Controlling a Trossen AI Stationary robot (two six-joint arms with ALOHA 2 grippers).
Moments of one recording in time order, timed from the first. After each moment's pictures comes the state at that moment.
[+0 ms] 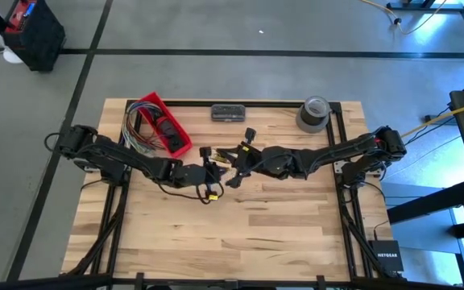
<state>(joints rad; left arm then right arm) -0.19 1.51 0.86 0.15 -0.58 0.21 0.17 1.59 1.15 0.35 0.49 -0.36</state>
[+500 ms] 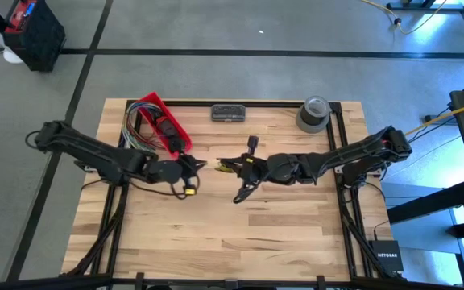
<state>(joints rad) -0.26 1.18 0.86 -0.29 -0.67 -0.02 0.24 1.54 1.15 0.25 0.49 -0.43</state>
